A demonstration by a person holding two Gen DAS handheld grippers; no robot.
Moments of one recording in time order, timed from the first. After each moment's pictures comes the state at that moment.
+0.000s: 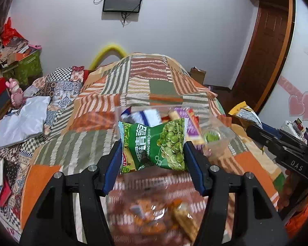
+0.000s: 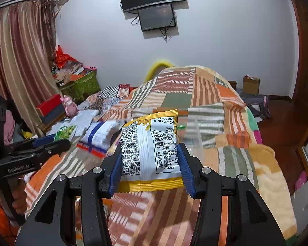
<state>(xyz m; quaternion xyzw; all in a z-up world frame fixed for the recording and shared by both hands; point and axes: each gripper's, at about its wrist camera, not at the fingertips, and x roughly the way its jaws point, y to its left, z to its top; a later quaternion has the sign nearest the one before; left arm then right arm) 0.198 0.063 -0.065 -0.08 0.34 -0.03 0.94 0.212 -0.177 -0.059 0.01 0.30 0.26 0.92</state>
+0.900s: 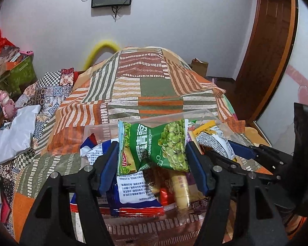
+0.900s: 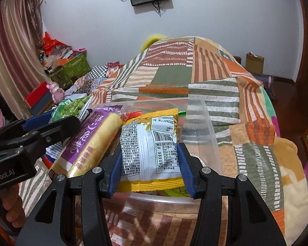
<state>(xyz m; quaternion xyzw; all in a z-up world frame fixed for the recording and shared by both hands) 0.289 0.024 -0.096 -0.04 0.36 -0.03 0.93 0.284 -0.153 -0.121 0.01 0.39 0.25 0.89</state>
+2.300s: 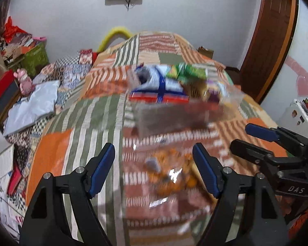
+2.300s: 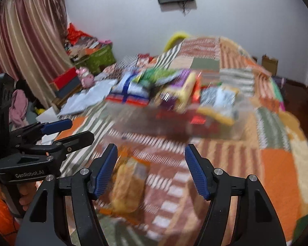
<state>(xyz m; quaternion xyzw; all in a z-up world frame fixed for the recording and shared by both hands) 0.140 0.067 -0.108 -0.05 0.41 0.00 0.91 0.163 -0.126 -0.121 0.00 0.40 0.32 0.86</state>
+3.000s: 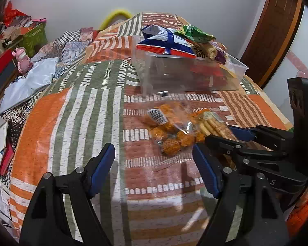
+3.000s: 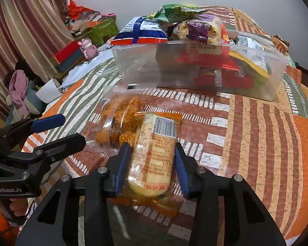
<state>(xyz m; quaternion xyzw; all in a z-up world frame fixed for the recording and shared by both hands) 0.112 0.070 -0.148 -0.07 0.45 -0.01 0.89 0.152 -0.105 -0.164 -0.03 0.46 0.33 0.83</state>
